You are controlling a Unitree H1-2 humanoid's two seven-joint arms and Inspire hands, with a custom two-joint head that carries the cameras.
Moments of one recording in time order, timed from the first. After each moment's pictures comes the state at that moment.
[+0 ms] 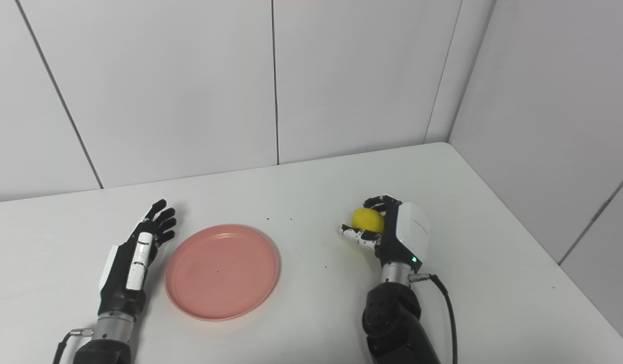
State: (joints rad) left arm -0.32 -0.01 -0.09 0.29 0.06 -0.19 -0.06; right arm -0.25 -0.12 0.00 0.04 -0.60 0.32 -0.45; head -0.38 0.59
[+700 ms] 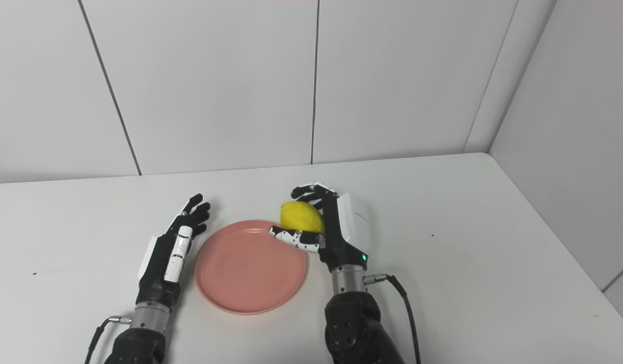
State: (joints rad) left arm -0.29 -0.06 -0.10 0.25 0.12 -0.16 -0.01; right arm -0.28 -0.04 0.24 -0.03 -0.59 0.16 -0.33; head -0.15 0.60
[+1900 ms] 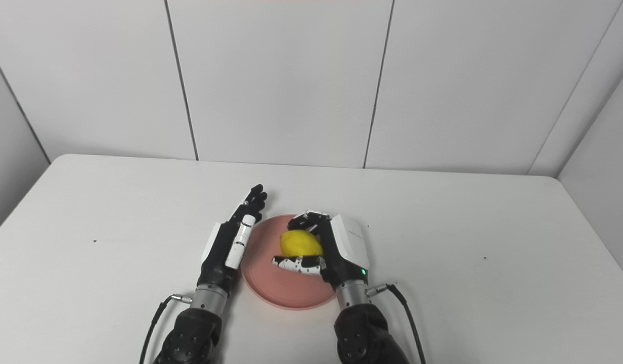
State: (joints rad) left arm -0.30 -0.11 -0.13 0.28 0.14 -0.17 0.03; right arm -0.35 -0.03 0.33 0.23 -0.60 0.02 -0.24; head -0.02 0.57
